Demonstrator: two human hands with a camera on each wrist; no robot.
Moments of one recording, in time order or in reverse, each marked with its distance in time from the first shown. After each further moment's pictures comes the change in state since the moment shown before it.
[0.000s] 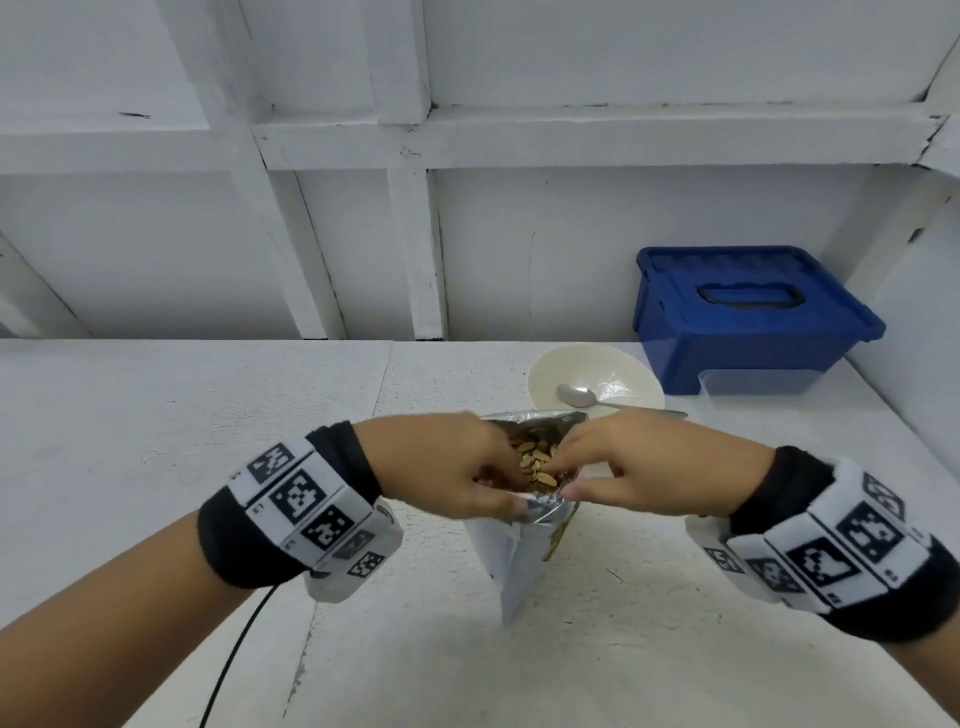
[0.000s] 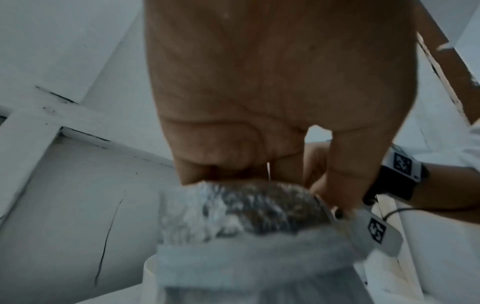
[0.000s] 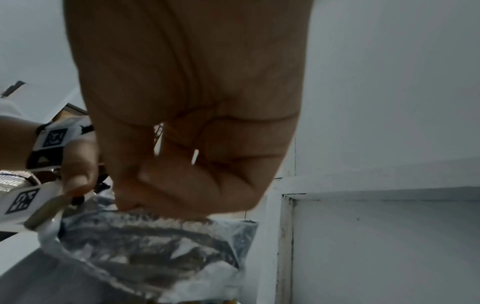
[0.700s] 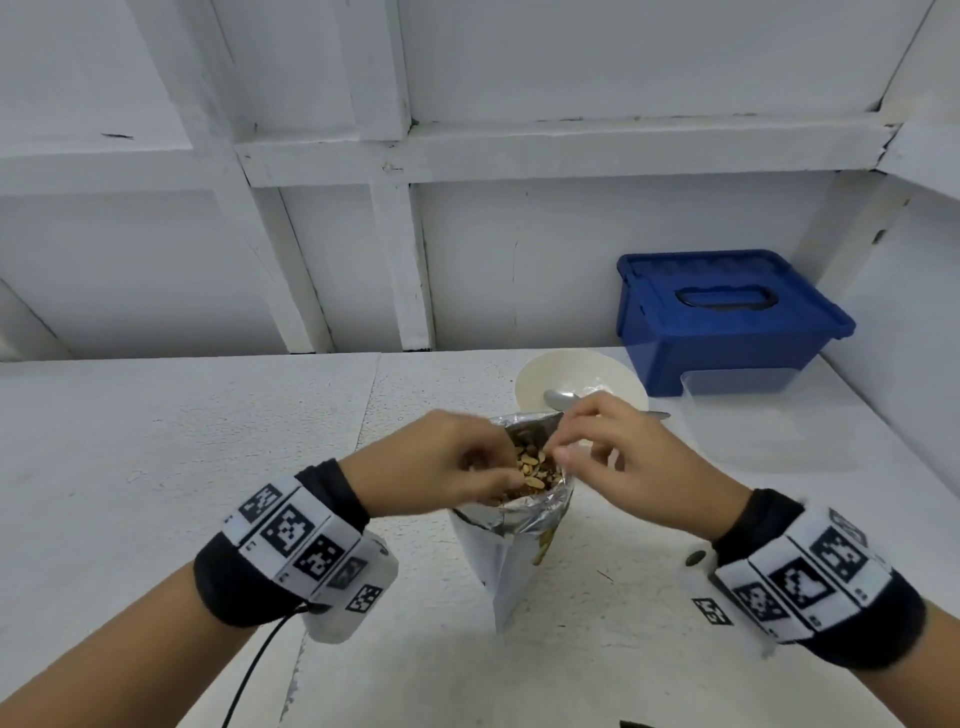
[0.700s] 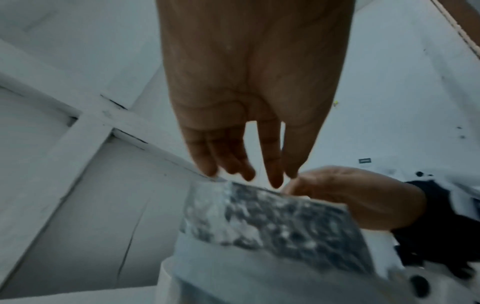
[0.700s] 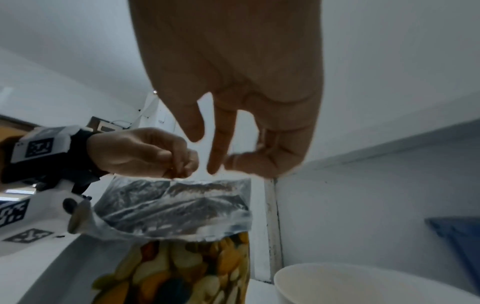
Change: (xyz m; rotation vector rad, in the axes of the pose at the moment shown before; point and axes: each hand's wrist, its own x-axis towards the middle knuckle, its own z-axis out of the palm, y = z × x) left_hand -0.003 -0.002 0.015 -0.271 0.357 -0.015; right_hand -0.013 0.000 0.027 0.452 0.471 0.115
